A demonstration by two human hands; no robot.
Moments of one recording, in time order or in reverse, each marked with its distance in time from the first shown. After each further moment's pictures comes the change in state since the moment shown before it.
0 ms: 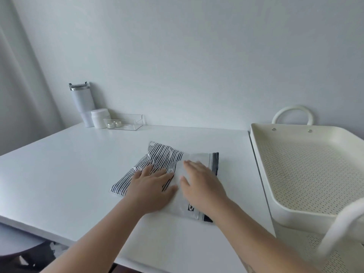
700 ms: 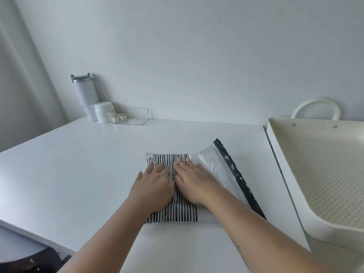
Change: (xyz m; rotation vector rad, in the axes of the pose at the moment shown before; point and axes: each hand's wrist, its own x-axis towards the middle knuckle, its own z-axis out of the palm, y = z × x) left_hand 0.016 -0.019 0.002 -0.123 -0.102 -0.094; right_hand 0.060 -0.004 0.047 -0.114 -0.347 -0.080
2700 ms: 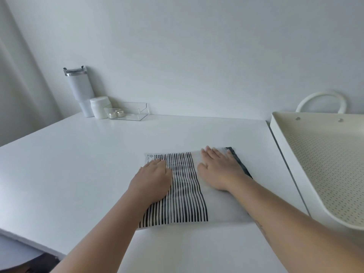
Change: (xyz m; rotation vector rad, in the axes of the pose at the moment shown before) left_hand 0.024 -0.013 0.001 -0.277 0.046 -0.076; right_hand 0.012 0.057 -0.009 -0.149 0.006 0.252
